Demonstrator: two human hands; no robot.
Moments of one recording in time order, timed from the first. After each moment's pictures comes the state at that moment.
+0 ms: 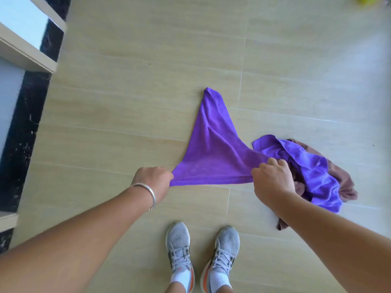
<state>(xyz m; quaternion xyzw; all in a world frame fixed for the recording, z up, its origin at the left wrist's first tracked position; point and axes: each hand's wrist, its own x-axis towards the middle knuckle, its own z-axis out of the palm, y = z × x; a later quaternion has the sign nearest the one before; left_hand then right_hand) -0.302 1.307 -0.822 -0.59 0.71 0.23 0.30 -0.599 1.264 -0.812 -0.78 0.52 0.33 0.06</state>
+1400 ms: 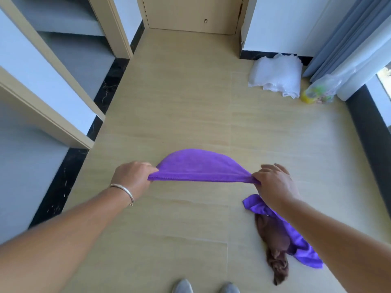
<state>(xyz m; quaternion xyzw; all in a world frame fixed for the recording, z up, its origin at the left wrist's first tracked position) -0.212 1.200 -0.559 -0.67 0.73 0.08 0.09 -0.587 1.162 -0.576 -0.81 0.58 0.06 0.06</state>
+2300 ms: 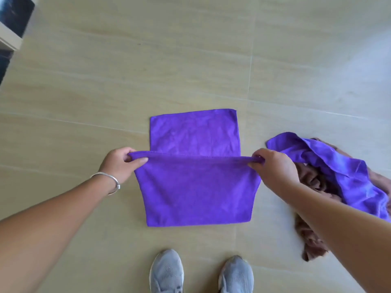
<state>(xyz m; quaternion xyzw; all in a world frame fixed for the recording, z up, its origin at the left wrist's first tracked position) -0.222 1.310 -1.004 -0.79 0.39 0.44 -0.19 -0.605 1.242 -0.987 -0.69 0.68 0.05 0.23</state>
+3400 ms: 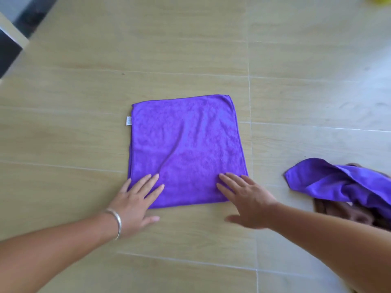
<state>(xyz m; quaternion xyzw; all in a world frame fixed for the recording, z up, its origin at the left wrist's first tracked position) -0.256 1.249 -1.157 -0.54 0.80 0.09 0.25 -0.590 1.185 -1.169 -0.91 0.34 0.19 0.13</state>
